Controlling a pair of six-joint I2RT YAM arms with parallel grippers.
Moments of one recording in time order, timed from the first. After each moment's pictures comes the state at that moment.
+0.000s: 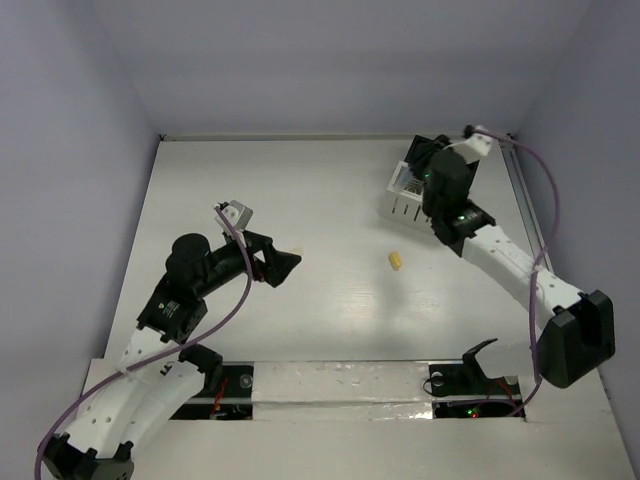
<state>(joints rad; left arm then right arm) -0.45 0.63 0.66 -0.22 0.39 -0.32 0.55 1.36 1.10 0.16 0.65 0.62</state>
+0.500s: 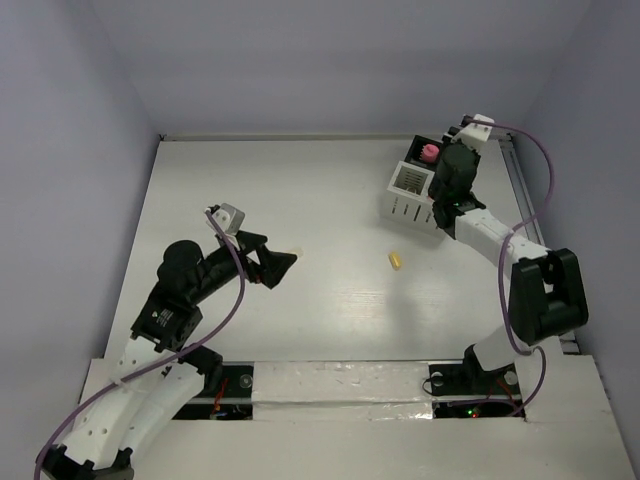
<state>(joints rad) -0.45 0.57 0.66 -0.23 0.36 -0.32 0.27 1.53 1.07 0.56 0.75 0.08</state>
